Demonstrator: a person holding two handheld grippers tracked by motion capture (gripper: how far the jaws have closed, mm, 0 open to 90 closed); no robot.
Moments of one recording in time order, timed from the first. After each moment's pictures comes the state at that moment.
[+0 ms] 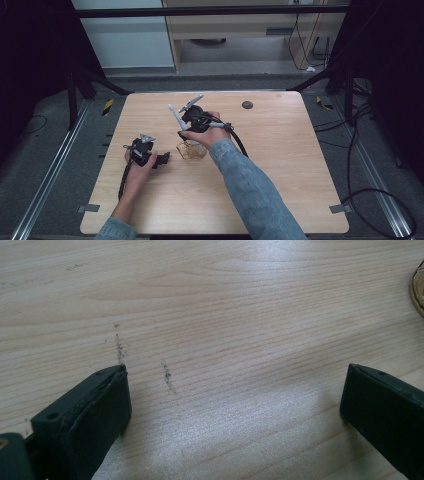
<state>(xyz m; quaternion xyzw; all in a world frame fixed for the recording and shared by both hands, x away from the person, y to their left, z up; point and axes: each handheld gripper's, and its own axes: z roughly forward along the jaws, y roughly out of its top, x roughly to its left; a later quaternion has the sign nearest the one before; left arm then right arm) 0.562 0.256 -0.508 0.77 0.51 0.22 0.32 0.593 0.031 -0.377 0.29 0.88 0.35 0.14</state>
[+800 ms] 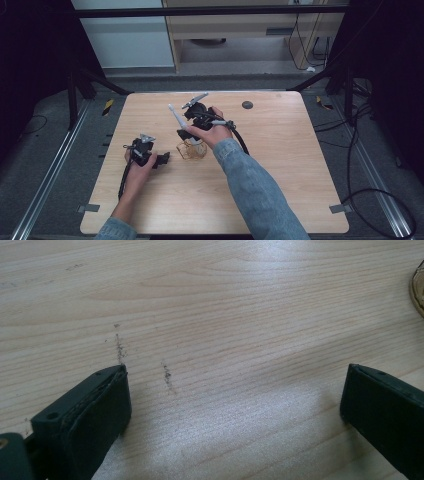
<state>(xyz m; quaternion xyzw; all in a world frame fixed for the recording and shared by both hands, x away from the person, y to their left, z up) 0.562 0.255 -0.508 0.77 0.51 0.22 0.32 0.593 0.023 -0.370 0.32 0.86 0.37 0.14</state>
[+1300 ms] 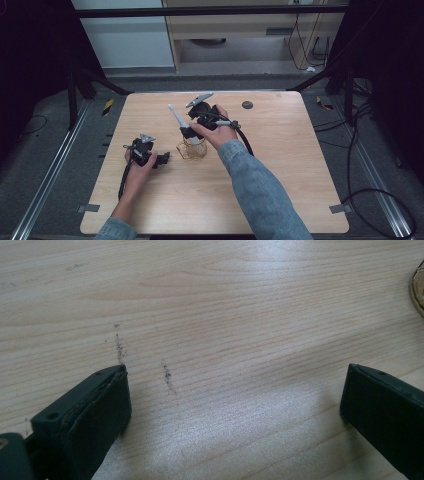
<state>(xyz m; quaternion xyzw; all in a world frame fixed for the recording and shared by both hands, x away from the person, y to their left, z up) 0.562 0.255 -0.508 0.77 0.51 0.22 0.32 0.588 0.012 -0.364 0.32 0.85 0.39 0.18</state>
